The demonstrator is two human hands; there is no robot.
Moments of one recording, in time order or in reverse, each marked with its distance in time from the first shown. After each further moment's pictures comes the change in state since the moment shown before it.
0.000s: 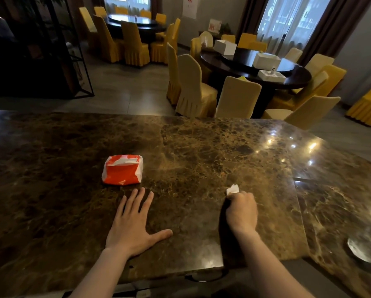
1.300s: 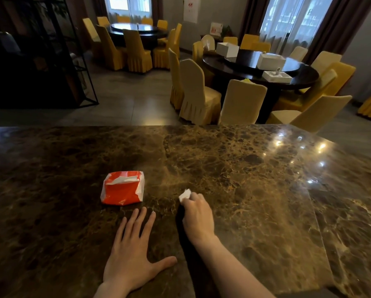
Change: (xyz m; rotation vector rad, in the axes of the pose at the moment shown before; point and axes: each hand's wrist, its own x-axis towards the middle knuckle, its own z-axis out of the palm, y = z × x) left_hand 0.003 0.000 -0.005 -0.071 -0.030 -0.025; right_hand 0.004 -0.114 0.040 0.139 -0.140 -0.427
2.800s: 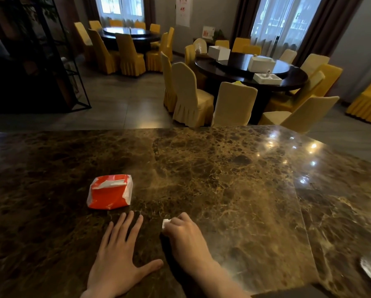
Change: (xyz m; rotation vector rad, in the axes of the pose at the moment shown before) left_hand 0.002 0.004 -0.008 0.043 -0.075 -0.017; right_hand -0.047 0.006 -0.017 0.090 -0.136 -0.272
